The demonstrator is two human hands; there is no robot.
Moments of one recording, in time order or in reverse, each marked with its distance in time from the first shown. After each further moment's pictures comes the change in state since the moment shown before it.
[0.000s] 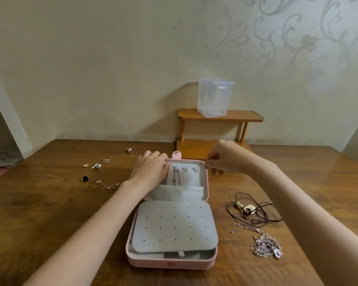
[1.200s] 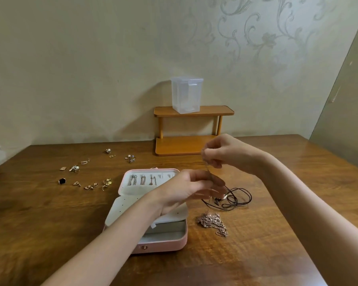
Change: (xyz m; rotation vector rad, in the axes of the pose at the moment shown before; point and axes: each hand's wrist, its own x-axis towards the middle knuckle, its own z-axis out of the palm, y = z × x) left_hand -0.051 0.132 -0.021 -1.313 -0.640 0.076; right_hand -0.064 0.037 -0.021 0.661 -0.009 -0.027
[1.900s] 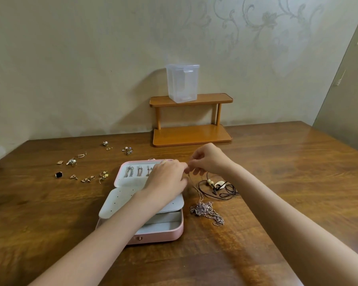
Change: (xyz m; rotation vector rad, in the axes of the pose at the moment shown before) left_hand 0.007 -0.017 -0.008 1.192 0.414 -0.020; right_hand 0.033 0.056 0.041 -0.169 0.183 0.157
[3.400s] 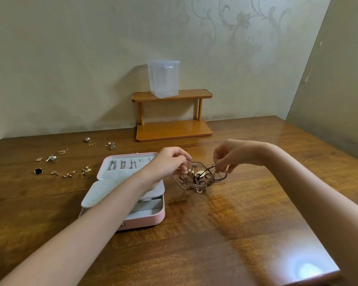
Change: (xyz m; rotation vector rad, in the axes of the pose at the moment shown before) left_hand 0.007 0.031 0.001 -0.983 -0.191 -0.201; right_hand -0.065 0.023 -0.081 -0.161 -0.311 0.175
